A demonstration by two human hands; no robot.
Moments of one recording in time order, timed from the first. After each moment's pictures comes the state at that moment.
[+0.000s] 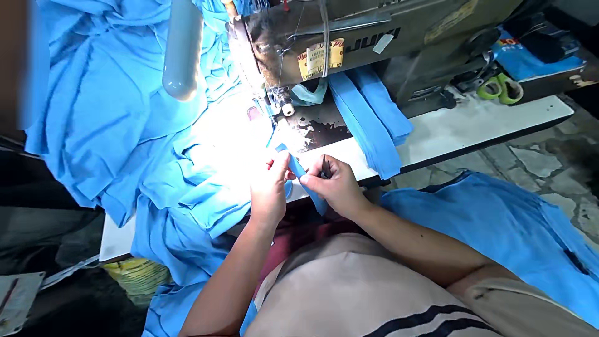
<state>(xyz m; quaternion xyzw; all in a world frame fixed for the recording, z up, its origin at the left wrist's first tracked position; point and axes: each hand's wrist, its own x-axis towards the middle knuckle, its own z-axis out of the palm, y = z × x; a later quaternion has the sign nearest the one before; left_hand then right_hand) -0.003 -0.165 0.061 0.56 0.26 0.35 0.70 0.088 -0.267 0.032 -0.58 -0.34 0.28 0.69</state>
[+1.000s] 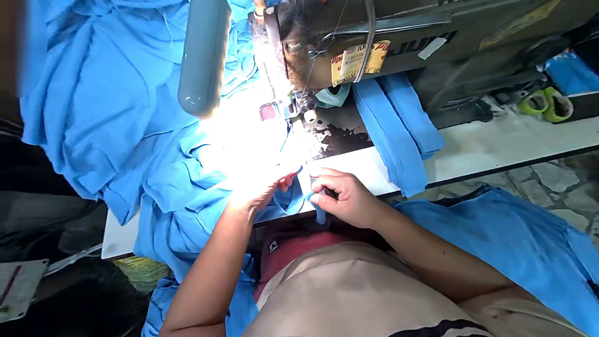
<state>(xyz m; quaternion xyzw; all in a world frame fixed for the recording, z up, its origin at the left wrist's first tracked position) -0.018 -0.092 0.052 0.64 0.27 0.10 0.71 0.112 -0.253 0.030 -0.59 -0.55 0.26 0.53</state>
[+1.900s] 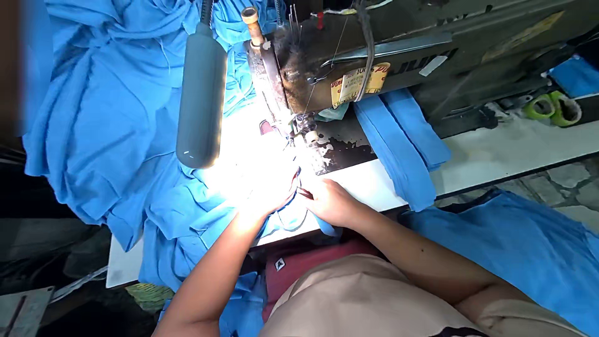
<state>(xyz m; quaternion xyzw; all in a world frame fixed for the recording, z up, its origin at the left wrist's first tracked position) 0.012 -0.050 0.002 0.99 0.07 0.09 0.11 0.117 -0.203 0.032 -0.73 -0.53 0.32 0.30</state>
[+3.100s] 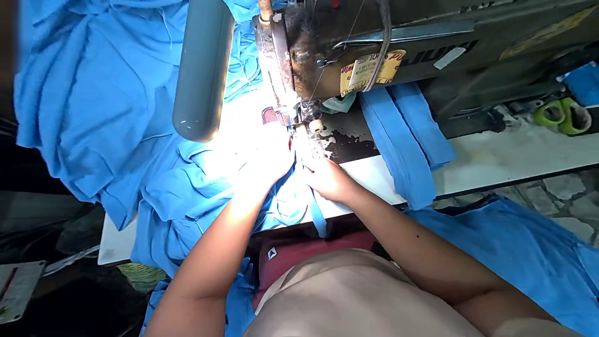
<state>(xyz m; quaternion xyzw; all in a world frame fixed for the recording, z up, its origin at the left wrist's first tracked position) 0.048 -0.036 0.024 0.96 0.22 0.06 0.16 0.130 -0.187 0.038 -0.76 -0.44 0.37 0.31</state>
